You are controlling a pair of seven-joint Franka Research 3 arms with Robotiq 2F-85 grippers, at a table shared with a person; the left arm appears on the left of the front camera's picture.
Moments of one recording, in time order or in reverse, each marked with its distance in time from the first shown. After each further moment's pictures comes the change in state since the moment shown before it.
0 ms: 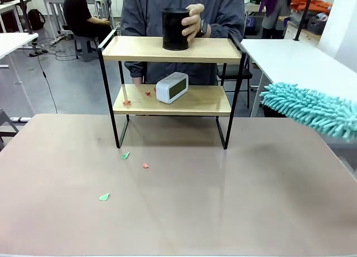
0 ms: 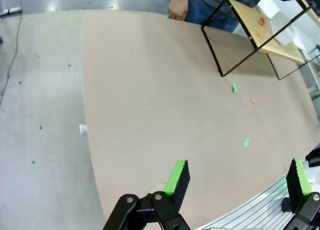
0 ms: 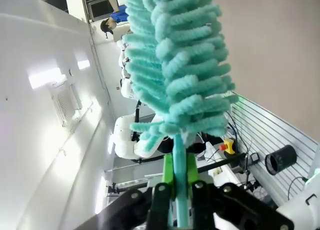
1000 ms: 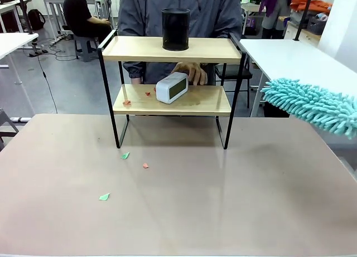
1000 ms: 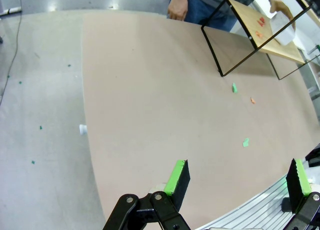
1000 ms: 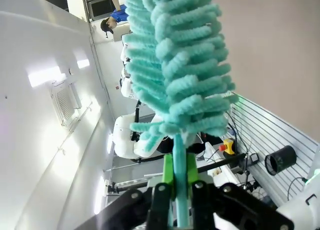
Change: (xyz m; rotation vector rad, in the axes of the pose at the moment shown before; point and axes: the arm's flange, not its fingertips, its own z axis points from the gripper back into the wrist) left arm 0.000 0.000 0.000 0.000 0.000 0.000; right arm -0.001 0.002 0.000 0.000 0.000 0.006
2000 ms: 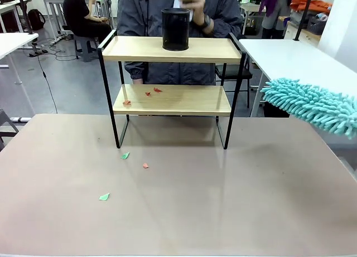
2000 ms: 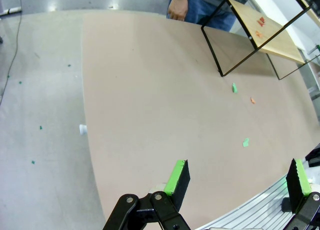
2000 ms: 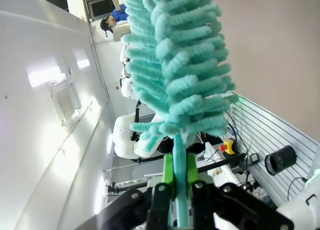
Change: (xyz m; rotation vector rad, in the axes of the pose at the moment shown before) left arm 0.000 0.000 0.000 0.000 0.000 0.000; right arm 0.000 0.000 0.000 0.000 0.000 0.000
